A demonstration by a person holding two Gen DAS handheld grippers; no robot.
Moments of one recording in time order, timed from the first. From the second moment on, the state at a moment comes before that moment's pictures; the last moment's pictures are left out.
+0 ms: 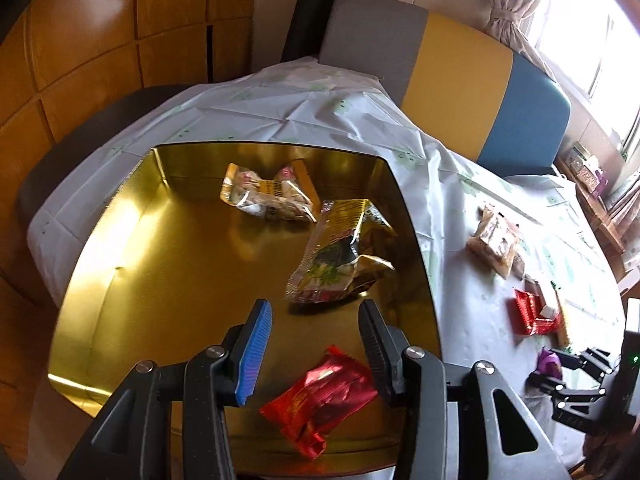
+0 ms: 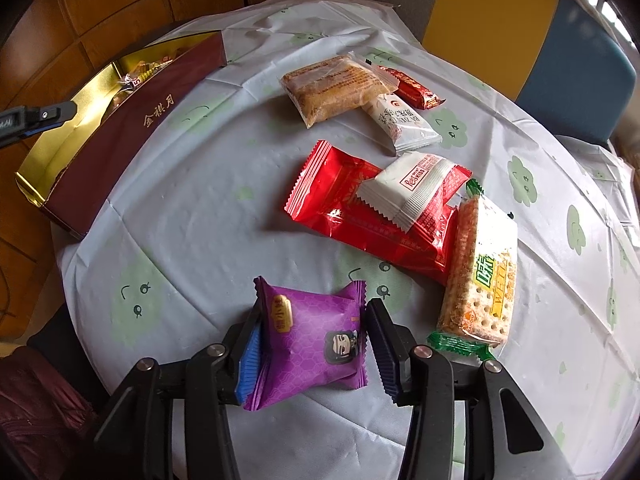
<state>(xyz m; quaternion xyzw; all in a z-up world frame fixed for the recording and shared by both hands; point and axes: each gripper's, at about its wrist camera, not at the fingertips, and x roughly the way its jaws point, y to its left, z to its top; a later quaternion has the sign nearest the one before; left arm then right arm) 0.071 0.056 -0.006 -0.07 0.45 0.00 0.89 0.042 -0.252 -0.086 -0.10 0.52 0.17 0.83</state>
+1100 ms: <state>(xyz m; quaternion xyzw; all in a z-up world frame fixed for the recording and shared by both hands) 0.052 0.101 -0.009 -0.11 0.44 0.03 0.89 0.045 -0.220 -0.035 -0.04 0.47 0.18 0.86</state>
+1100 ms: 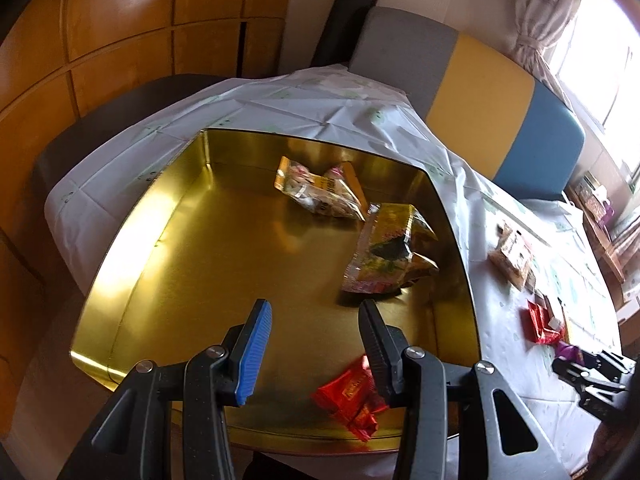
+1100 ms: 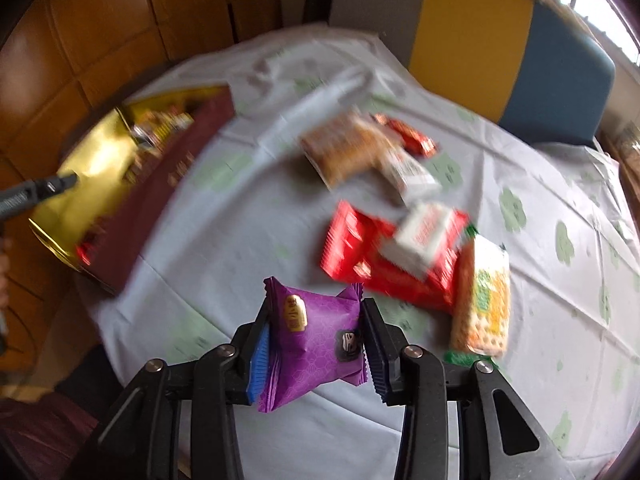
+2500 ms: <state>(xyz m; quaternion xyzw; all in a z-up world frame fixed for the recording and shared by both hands) 0.040 0.109 -0.010 -0.11 0.44 0.03 0.89 0.041 -0.114 0.000 0.01 0.40 0.27 0.87</state>
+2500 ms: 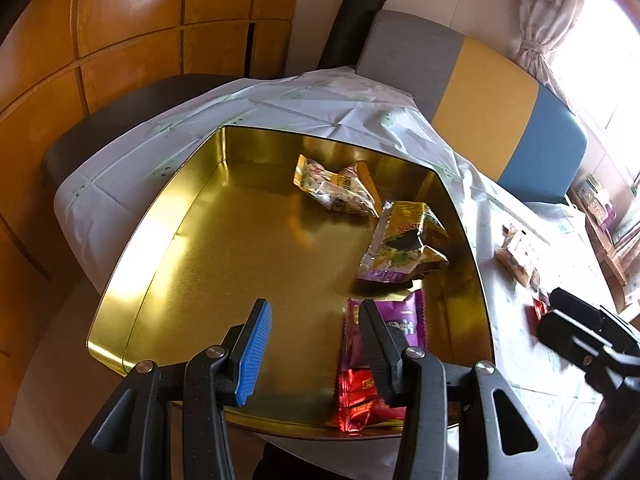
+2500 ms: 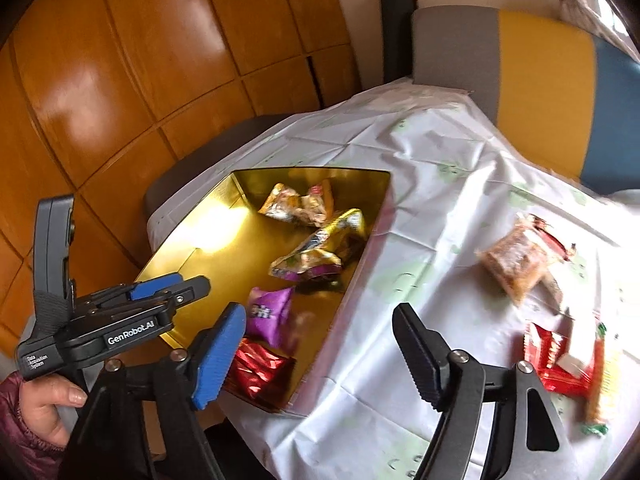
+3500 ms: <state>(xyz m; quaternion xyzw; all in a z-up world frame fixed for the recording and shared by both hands) 0.041 0.060 -0.001 -0.05 0.44 -0.02 0.90 0.055 -0.298 0.000 0.03 0.42 0.08 0.91</state>
